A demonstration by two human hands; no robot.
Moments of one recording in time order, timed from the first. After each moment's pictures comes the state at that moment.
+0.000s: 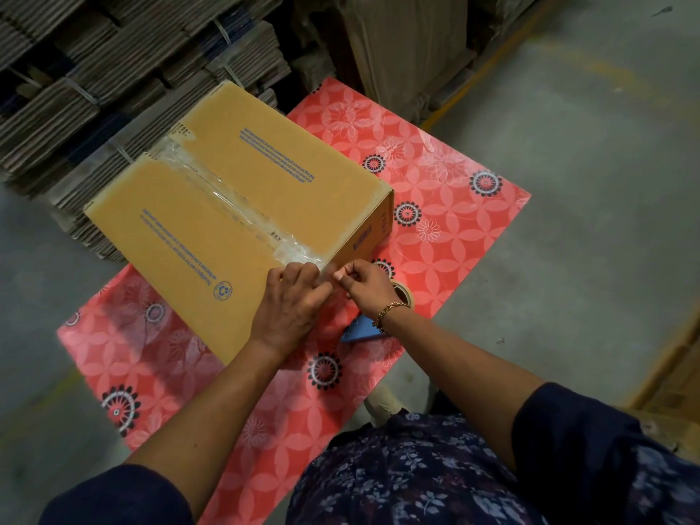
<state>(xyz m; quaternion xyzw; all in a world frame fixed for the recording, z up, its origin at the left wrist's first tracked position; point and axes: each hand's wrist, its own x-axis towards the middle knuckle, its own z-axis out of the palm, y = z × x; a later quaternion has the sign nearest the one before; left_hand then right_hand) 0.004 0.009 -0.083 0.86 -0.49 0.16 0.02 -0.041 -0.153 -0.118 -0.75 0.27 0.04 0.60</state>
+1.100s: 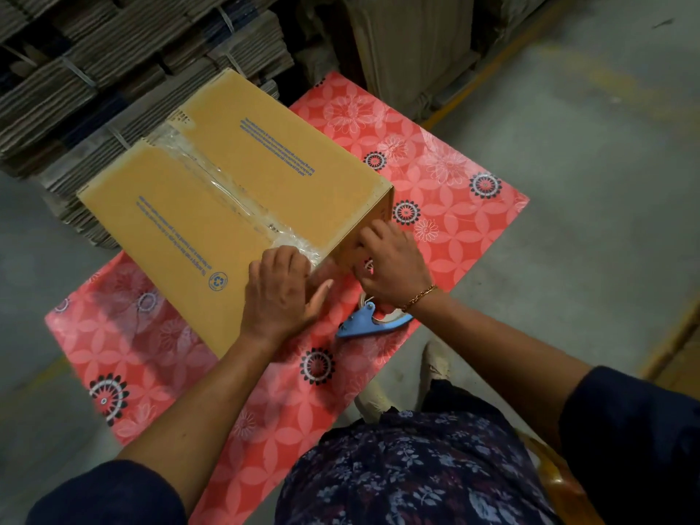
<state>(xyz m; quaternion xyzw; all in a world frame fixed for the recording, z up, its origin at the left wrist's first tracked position) 0.003 0.002 -0.067 0.93 -0.35 0.07 0.05 -0.051 -0.204 -0.078 -0.97 0.05 -0.11 0.20</state>
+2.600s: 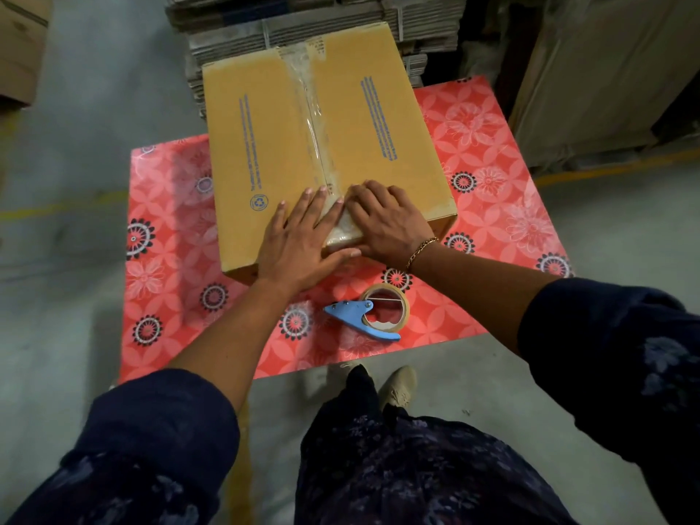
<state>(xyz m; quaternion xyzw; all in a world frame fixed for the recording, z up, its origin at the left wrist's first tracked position) -0.012 -0.023 -0.077 0.99 -0.10 -0.01 0.00 0.048 -0.219 -0.082 -0.92 -0.38 -0.06 0.00</state>
